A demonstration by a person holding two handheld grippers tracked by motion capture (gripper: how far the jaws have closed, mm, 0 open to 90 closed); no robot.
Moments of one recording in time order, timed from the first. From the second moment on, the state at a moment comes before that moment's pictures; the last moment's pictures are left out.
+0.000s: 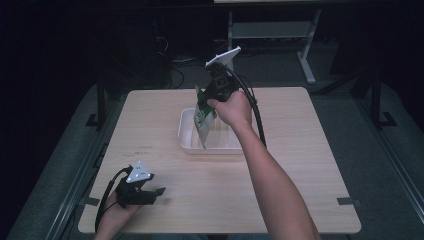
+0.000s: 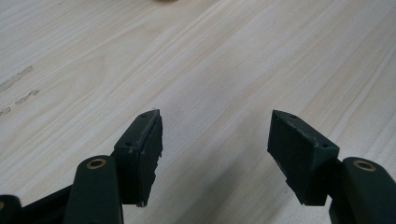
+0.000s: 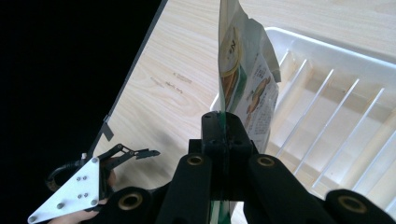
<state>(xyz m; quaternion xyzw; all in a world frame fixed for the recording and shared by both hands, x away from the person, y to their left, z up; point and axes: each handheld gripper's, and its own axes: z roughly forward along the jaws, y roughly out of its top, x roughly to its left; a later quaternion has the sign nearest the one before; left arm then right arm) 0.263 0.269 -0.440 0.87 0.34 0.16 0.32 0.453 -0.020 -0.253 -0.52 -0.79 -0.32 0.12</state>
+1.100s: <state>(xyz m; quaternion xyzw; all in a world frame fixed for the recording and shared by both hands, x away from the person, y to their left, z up) 0.263 0.269 -0.440 0.87 0.34 0.16 0.32 0.473 -0.020 -0.265 -0.55 -0.77 -0.32 0.09</state>
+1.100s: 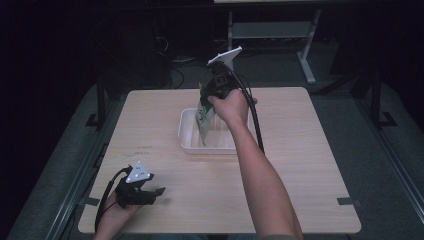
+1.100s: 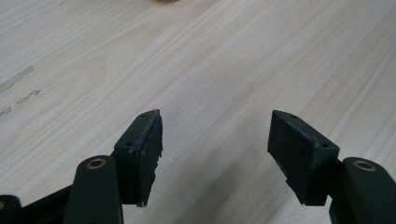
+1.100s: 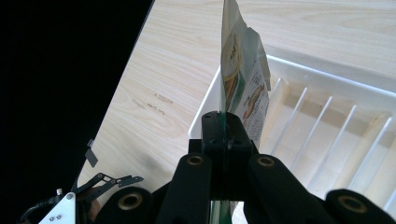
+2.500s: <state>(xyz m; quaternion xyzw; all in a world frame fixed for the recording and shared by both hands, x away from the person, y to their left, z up) 0.263 0.269 -0.440 0.87 0.34 0.16 0.32 0.477 -0.036 -0.271 -0.58 -0.74 -0.32 0.06</state>
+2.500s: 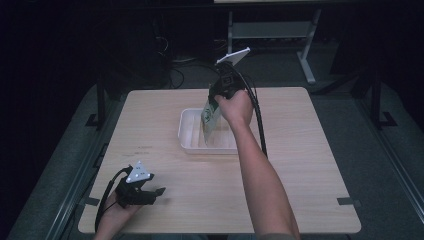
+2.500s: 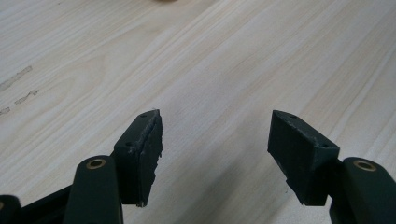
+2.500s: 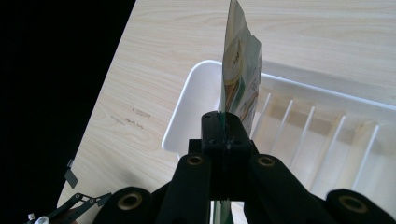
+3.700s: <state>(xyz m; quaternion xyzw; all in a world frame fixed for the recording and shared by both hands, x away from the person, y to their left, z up) 0.264 0.272 -0.440 0.87 0.34 0.16 0.32 0.483 -0.010 -0.306 -0.57 -0.77 -0.27 0.06</state>
